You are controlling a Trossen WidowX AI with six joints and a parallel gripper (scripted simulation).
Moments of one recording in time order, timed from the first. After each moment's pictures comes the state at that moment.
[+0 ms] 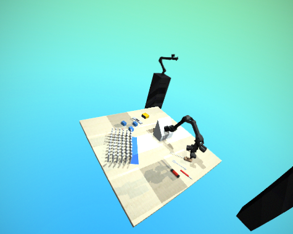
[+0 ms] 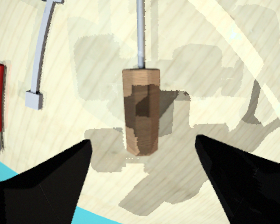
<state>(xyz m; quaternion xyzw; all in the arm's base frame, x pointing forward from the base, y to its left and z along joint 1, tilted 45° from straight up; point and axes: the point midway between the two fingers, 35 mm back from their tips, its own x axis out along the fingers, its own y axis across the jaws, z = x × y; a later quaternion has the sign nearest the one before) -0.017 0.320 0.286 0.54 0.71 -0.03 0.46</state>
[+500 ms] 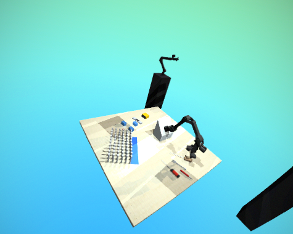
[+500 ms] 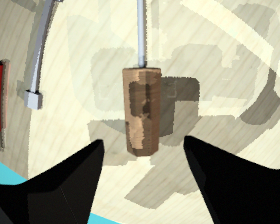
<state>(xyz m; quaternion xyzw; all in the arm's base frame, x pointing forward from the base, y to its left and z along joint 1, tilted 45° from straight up) -0.017 0.322 0.285 0.54 0.71 -0.03 0.46</state>
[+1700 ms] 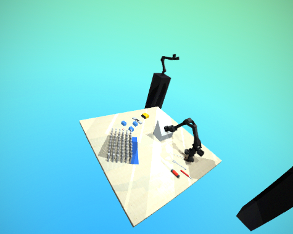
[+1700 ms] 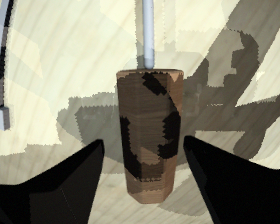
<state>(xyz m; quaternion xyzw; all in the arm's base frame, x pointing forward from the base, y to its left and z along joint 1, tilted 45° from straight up) -0.016 0.365 0.247 0.55 0.70 -0.04 0.45</state>
